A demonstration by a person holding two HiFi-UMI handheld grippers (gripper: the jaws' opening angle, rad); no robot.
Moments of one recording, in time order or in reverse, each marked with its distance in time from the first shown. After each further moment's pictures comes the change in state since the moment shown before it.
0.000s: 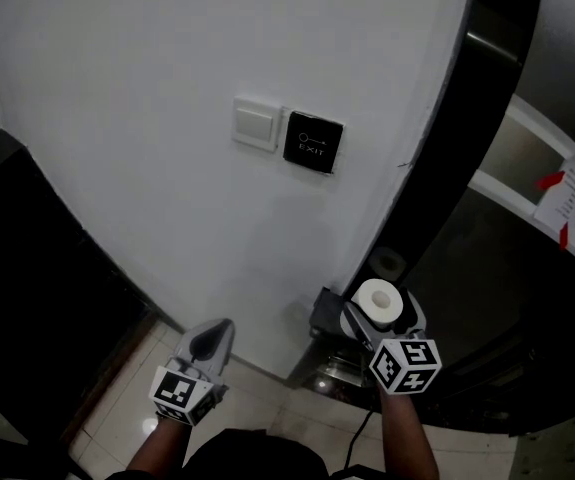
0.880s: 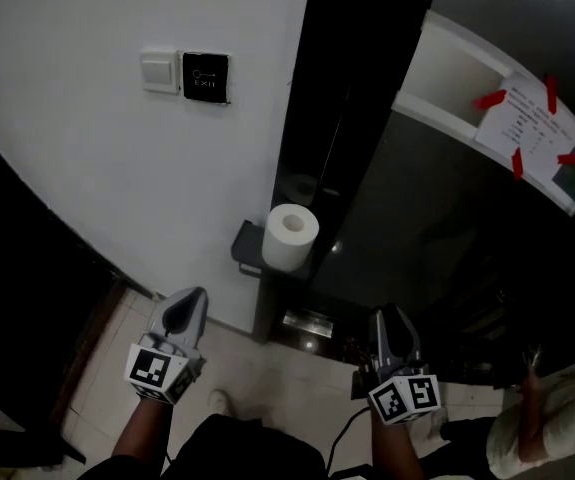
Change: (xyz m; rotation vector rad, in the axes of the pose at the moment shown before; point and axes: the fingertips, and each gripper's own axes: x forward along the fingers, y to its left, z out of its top) left arm -0.002 -0.125 -0.005 0.021 0.020 -0.022; right arm -0.220 -0.081 -0.022 0.148 -0.223 -0.085
